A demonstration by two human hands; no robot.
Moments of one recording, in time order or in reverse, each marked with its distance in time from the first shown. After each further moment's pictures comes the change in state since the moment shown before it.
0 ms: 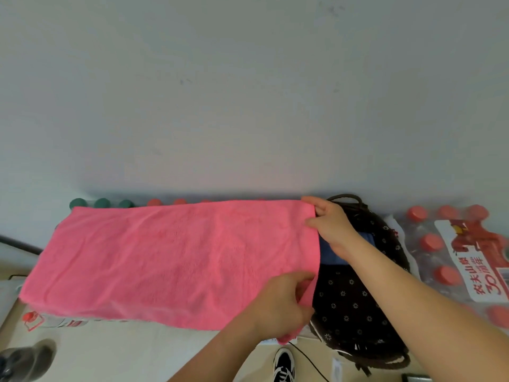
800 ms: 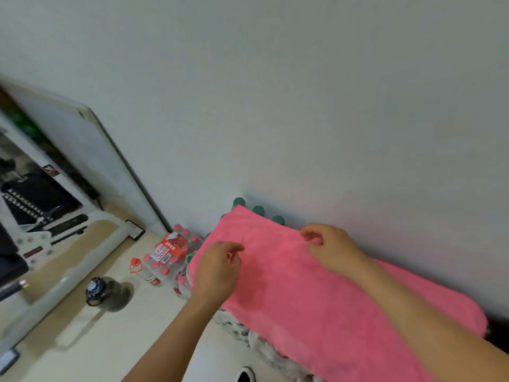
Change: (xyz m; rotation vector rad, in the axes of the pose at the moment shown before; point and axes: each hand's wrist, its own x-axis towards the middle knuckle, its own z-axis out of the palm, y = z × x) left_hand -0.160 -0.147 -0.257 0.243 1.185 -0.262; right_hand 0.011 -0.115 0.284 -0.859 -0.438 -0.481
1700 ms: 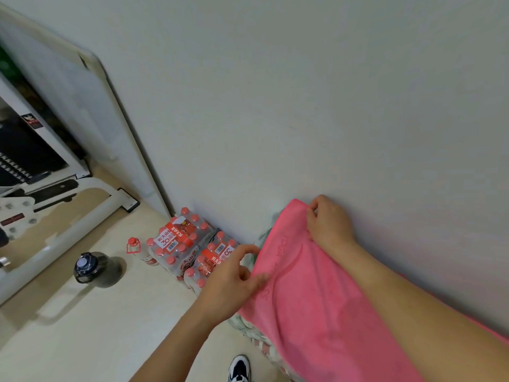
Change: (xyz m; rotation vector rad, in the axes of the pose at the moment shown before) left_hand 0.059 -0.091 -0.051 -0.382 -0.424 -0.083; right_hand 0.148 -0.088 0.081 -0.256 0.200 0.133
